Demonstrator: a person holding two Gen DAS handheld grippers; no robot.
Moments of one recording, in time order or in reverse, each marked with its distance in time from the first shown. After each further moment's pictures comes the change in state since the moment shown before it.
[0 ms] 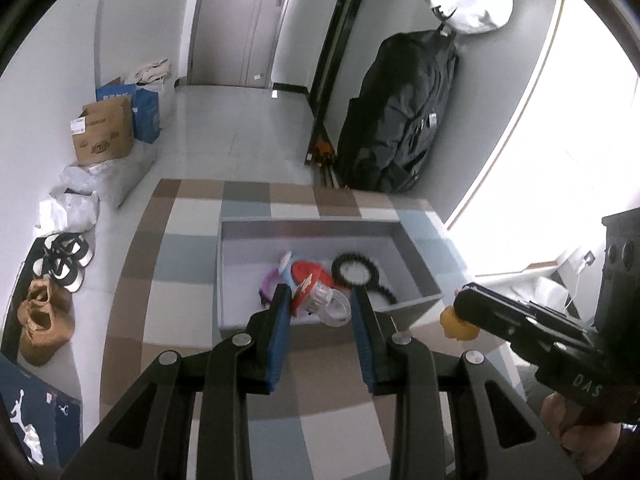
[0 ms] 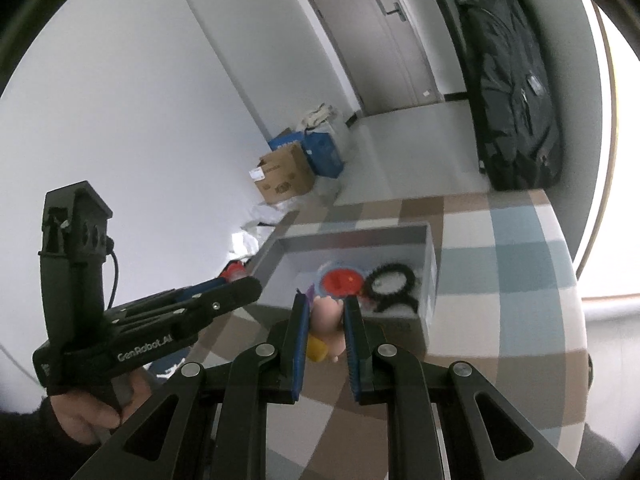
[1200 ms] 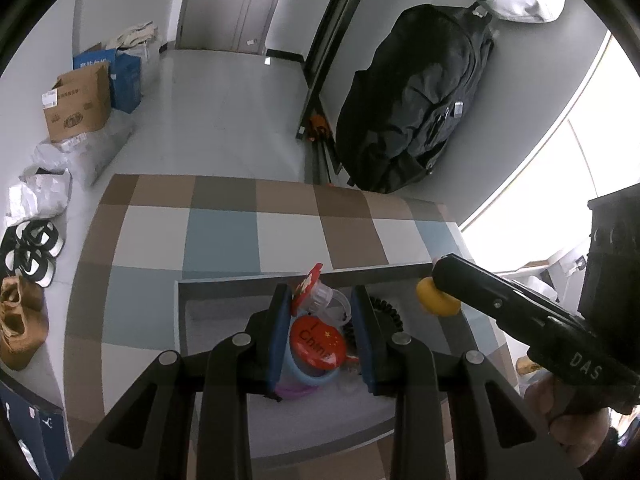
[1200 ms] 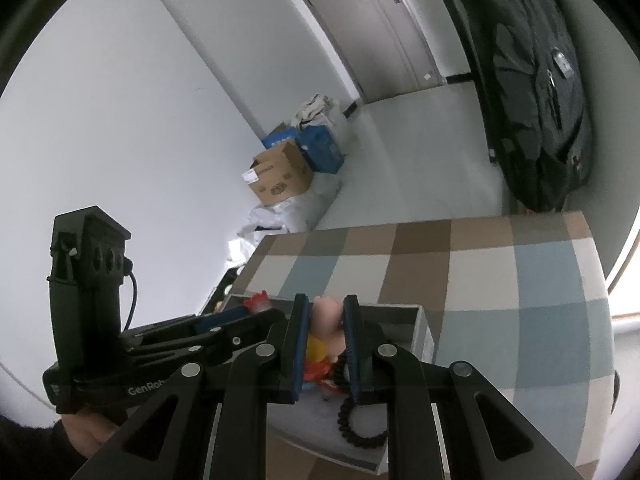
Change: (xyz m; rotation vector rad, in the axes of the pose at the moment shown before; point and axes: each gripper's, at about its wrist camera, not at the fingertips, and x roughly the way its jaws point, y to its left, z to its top) left arm 0.069 0.020 0.037 -0.056 0.133 -0.056; right arm 0.077 -0.049 0.053 0.075 0.059 0.038
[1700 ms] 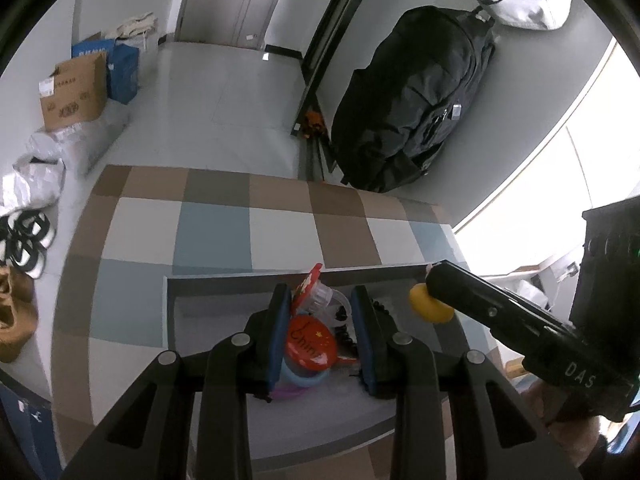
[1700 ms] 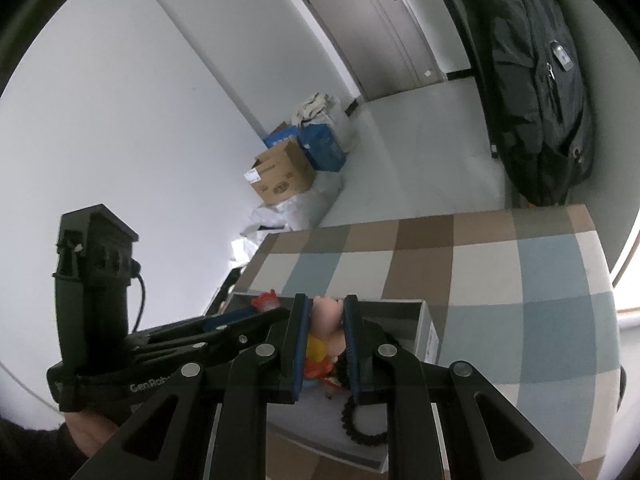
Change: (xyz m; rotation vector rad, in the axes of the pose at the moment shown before) left arm 0.004 0.004 0.002 -0.036 0.010 -0.040; right arm 0.001 0.000 -0.001 -0.002 -0.007 0.010
